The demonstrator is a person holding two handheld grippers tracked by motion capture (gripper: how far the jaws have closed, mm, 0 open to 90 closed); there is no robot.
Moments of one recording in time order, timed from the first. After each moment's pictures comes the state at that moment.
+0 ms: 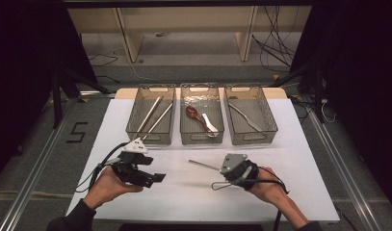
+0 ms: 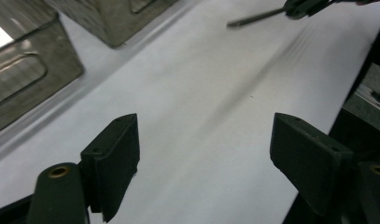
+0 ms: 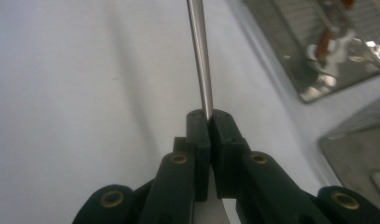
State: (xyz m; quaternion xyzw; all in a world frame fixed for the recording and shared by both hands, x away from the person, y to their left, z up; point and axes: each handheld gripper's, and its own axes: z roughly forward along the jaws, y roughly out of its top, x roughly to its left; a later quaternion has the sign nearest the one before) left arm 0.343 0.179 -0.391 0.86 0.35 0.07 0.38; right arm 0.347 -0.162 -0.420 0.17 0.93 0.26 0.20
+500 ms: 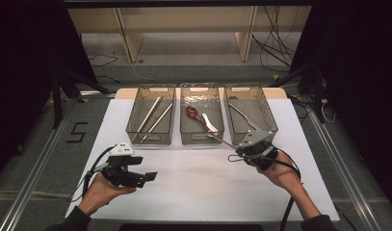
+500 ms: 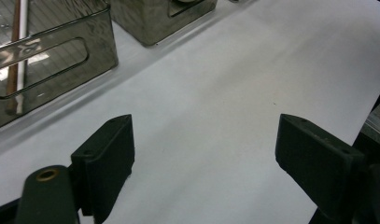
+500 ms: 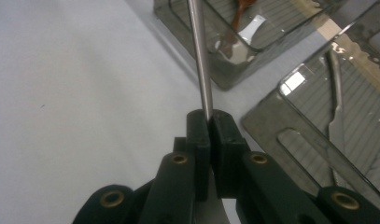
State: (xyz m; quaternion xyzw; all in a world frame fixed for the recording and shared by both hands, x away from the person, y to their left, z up) left arm 0.336 0.205 -0.405 0.82 0.38 0.09 0.41; right arm 0.378 -0.203 -0.388 0.27 0.89 0.29 0.22
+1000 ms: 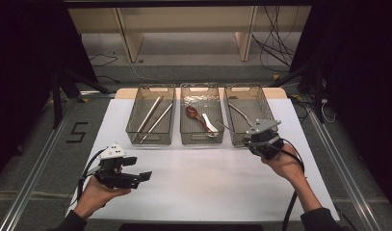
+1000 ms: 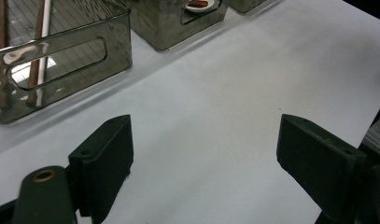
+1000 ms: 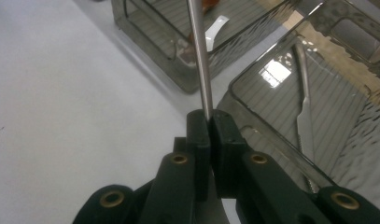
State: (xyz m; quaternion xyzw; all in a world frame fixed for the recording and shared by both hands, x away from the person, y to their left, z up) left arm 0.329 0.217 -0.408 0.81 0.40 0.10 0.43; right arm 0.400 -0.219 -0.378 0.31 0.88 0.29 0.23
